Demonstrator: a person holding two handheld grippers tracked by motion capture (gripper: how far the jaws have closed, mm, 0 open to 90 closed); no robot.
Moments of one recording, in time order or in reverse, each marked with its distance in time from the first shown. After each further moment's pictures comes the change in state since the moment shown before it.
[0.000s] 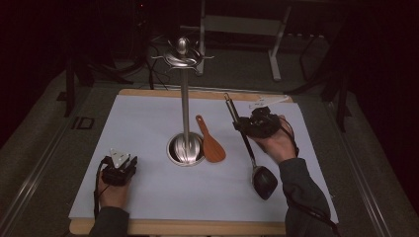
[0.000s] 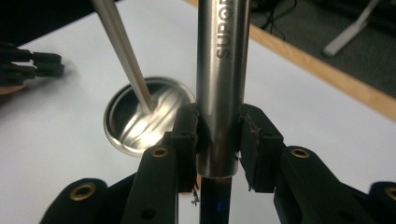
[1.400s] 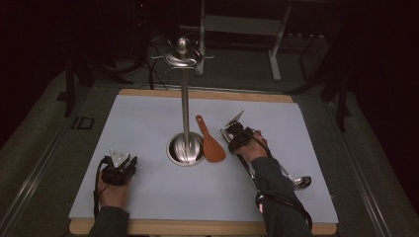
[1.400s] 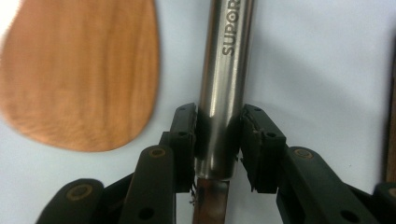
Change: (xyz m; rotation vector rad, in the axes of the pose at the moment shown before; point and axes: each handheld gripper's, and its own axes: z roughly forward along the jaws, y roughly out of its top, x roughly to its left) left arm 0.001 0.000 0.001 0.007 -0.007 -0.008; right arm -0.016 -0.051 0.134 0.658 -0.152 0.189
